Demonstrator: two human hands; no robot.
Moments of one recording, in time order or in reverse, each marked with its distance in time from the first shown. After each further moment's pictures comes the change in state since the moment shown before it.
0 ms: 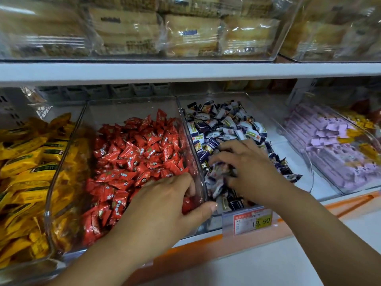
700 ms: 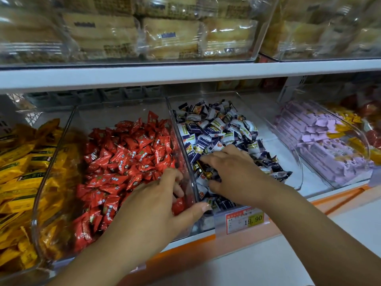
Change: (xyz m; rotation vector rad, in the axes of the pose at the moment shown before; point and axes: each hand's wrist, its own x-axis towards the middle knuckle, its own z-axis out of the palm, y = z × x) left_hand 0.002 0.003 -0.005 -0.098 -0.096 -0.083; right_hand 0.004 -0.010 0.003 -0.044 -0.184 0.018
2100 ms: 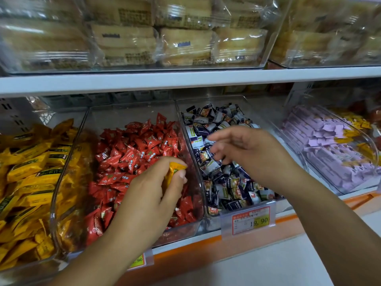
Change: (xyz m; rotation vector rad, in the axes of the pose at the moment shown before) left_hand -0.004 0.001 -0.010 -0.327 0.340 0.033; right_hand -0.012 -0.009 -0.045 0.908 0.237 0.003
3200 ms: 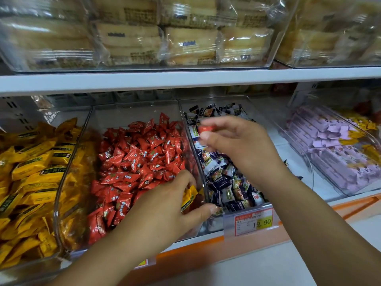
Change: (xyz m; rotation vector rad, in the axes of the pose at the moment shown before) left_hand 0.000 0.003 0.005 0.425 -0.385 -0.074; right_hand 0.012 -0.013 0.020 0.224 0.112 -0.009
